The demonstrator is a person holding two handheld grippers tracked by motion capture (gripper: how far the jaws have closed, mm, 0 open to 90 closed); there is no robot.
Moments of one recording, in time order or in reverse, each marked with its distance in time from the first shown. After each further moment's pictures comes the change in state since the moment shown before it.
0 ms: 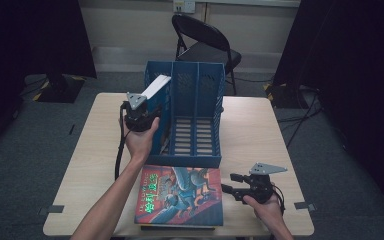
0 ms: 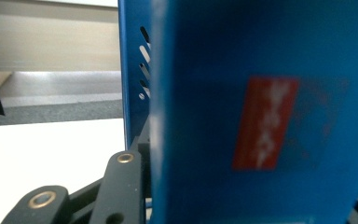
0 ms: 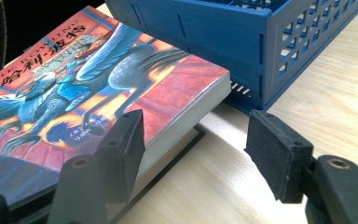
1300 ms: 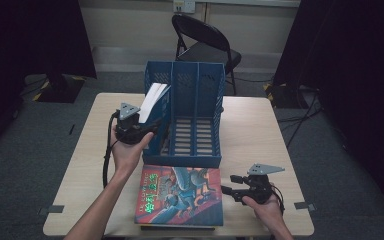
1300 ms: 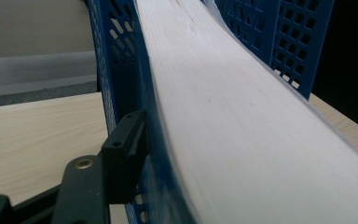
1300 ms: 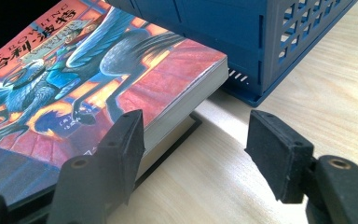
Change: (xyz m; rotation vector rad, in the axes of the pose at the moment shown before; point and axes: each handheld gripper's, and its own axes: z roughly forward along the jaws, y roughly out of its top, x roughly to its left) left arm 0.011 -0.007 -0.041 0.105 -0.157 0.051; right arm -0.001 -0.002 0.003 0.045 -0.013 0.000
